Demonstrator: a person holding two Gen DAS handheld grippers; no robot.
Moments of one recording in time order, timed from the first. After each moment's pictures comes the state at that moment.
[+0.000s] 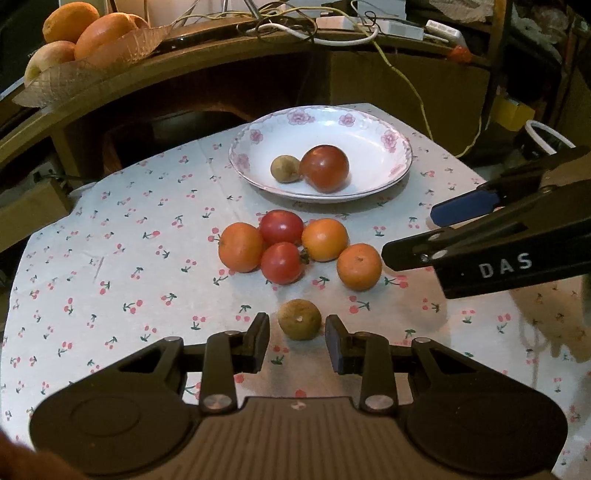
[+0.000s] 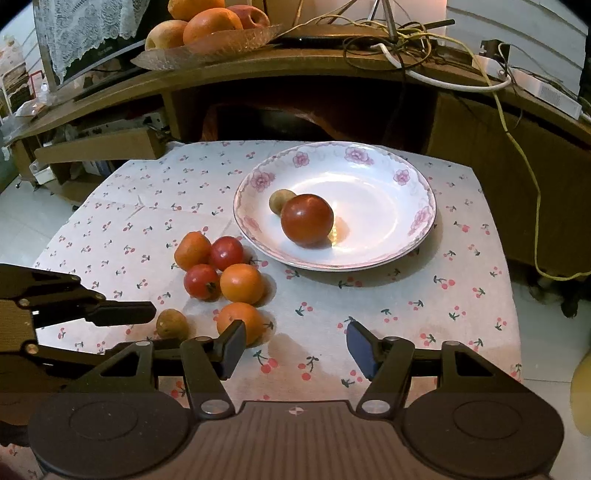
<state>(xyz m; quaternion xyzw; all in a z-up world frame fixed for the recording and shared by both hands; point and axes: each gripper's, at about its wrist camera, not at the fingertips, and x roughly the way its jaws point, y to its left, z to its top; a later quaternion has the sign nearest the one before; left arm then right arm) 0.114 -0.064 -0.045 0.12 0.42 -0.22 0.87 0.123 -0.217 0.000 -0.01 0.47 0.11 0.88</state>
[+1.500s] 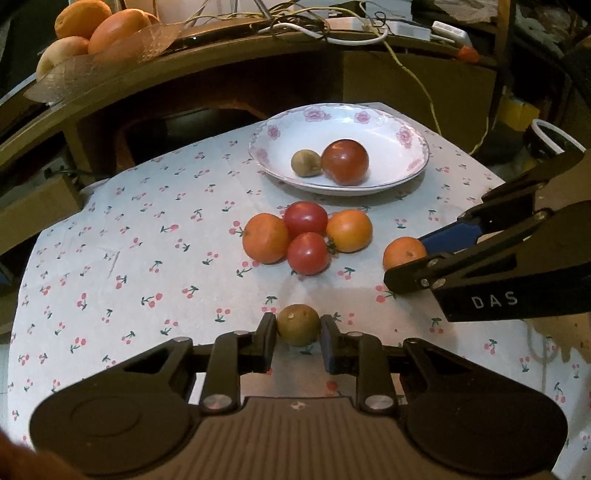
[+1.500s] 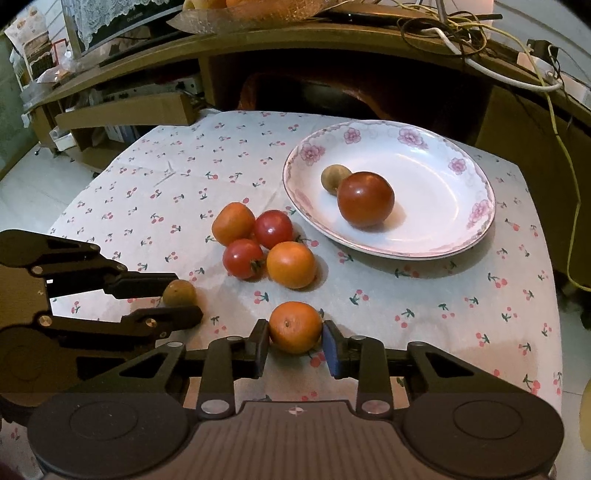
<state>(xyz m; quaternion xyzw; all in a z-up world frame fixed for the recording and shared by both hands) 0.116 -0.047 -0.049 0.12 0.41 -0.22 0.88 0.128 -0.188 -0.014 -0.04 0.49 0.15 0.86</state>
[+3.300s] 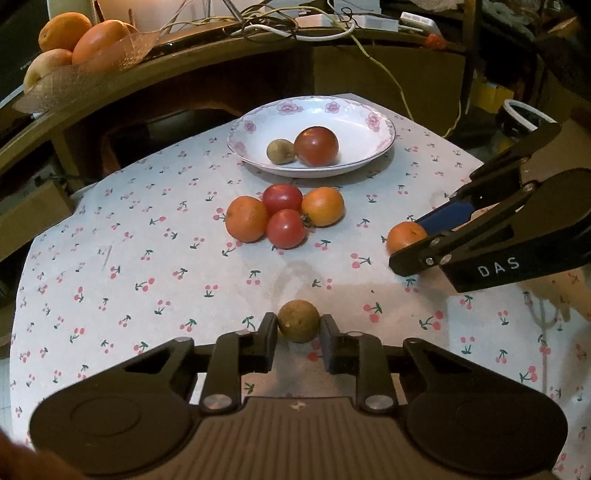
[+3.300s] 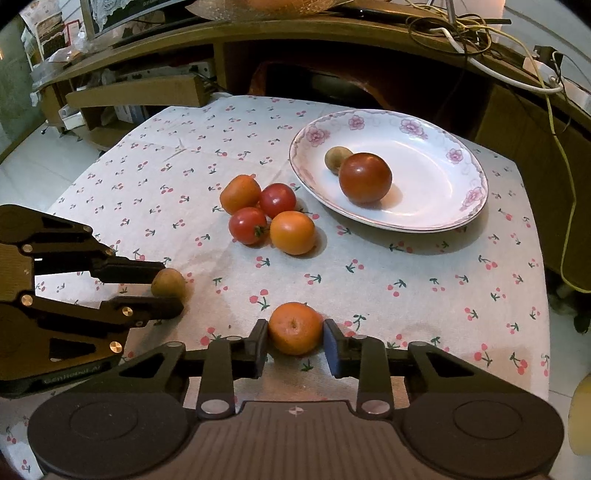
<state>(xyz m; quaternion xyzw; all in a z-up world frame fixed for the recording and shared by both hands) 0.092 -0.040 -0.048 0.14 0.41 -0.25 0.87 0.107 -0.194 -0.012 -0.06 0.50 0.16 0.85</state>
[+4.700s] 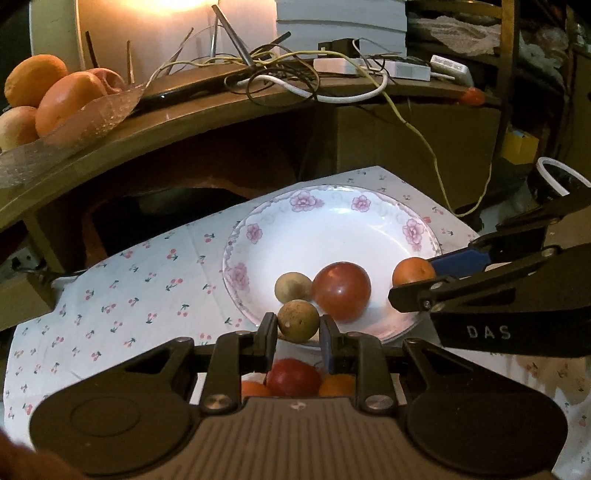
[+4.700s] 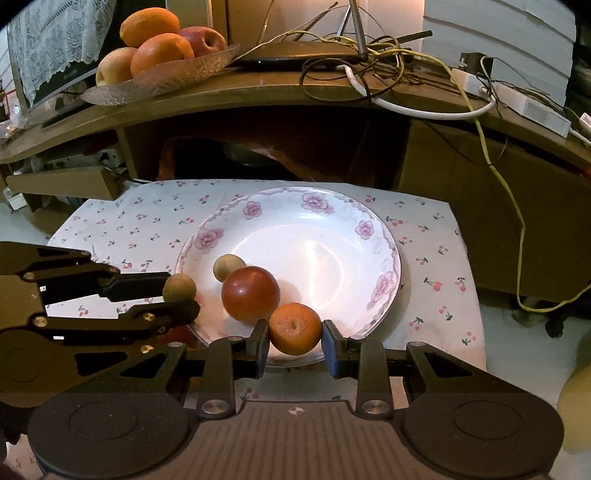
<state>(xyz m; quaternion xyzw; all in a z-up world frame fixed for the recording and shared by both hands) 0.192 -0.101 -0.023 0.12 0.36 -0.24 0.89 0.181 -0.237 0.004 -0.01 0.45 0.07 0.89</state>
